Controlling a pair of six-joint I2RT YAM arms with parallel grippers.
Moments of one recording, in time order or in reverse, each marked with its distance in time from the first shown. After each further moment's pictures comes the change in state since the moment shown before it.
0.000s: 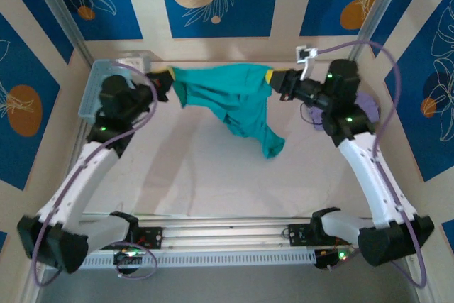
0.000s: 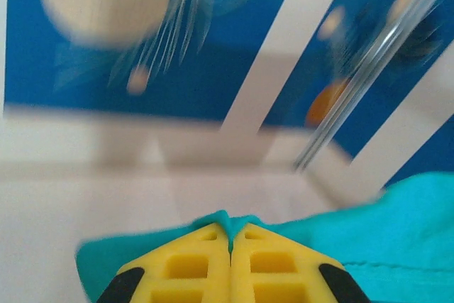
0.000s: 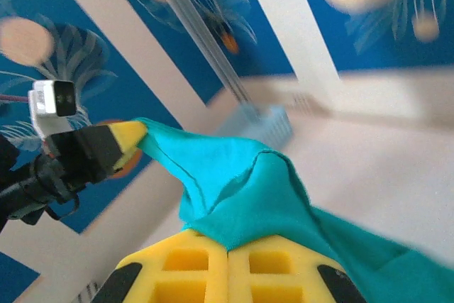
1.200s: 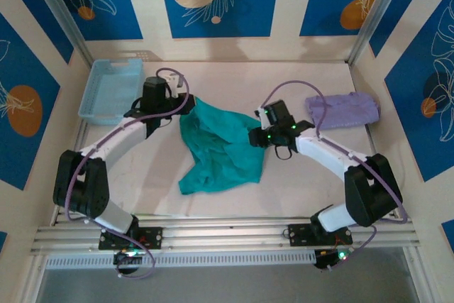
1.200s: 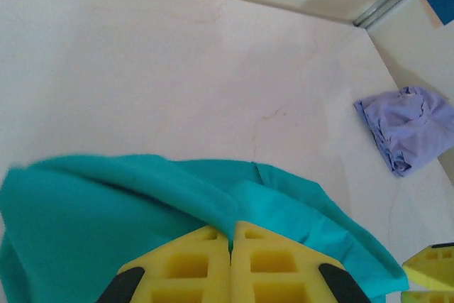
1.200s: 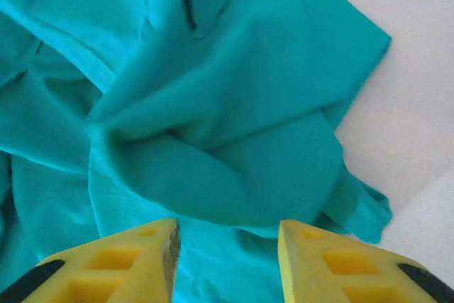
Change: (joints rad) left arm -0.023 0.445 -0.069 -0.056 0.109 -0.002; right arm 0.277 0.324 -0.381 -0.195 0.571 -0.243
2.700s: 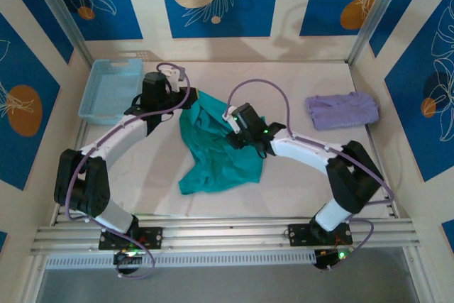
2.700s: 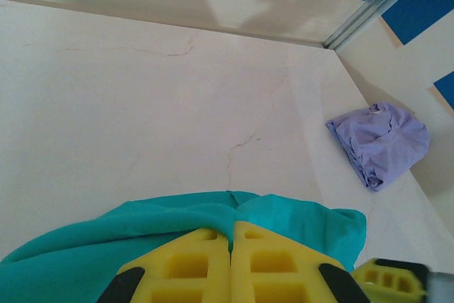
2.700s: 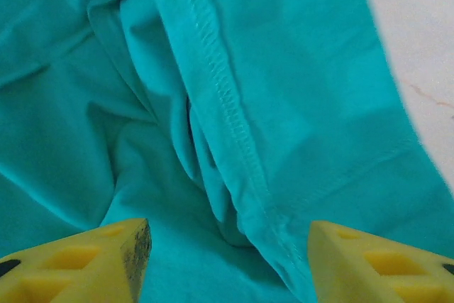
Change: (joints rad) left arm -0.006 0.005 0.041 0.053 0.027 0.001; right arm 0.203 0.172 0.116 0.127 0.261 -0.320
